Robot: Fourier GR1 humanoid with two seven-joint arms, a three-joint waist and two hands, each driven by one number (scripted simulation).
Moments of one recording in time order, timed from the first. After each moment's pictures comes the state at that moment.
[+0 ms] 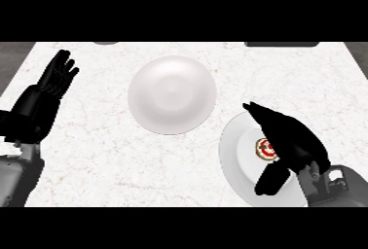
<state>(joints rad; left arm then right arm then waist) -0.28 0.44 -0.06 -1.56 0.21 0.08 0.07 -0.41 -0.51 0.51 -1.85 0.31 0.35 0.96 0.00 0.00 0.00</state>
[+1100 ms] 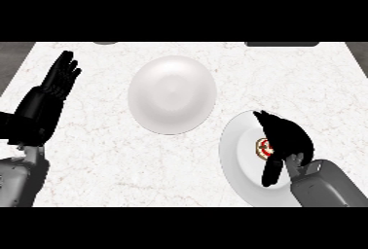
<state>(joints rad) -0.27 0.37 -0.02 -1.61 0.13 0.04 0.11 -0.35 -0.43 0.47 -1.60 0.52 0.45 0.90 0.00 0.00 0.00</state>
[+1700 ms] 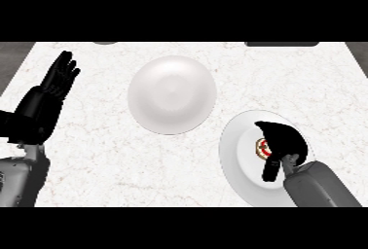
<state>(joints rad) -0.28 0.33 0.03 -1.58 0.10 -0.01 0.10 -0.31 -0.36 0.42 -1.46 0.66 0.46 0.79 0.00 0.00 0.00</state>
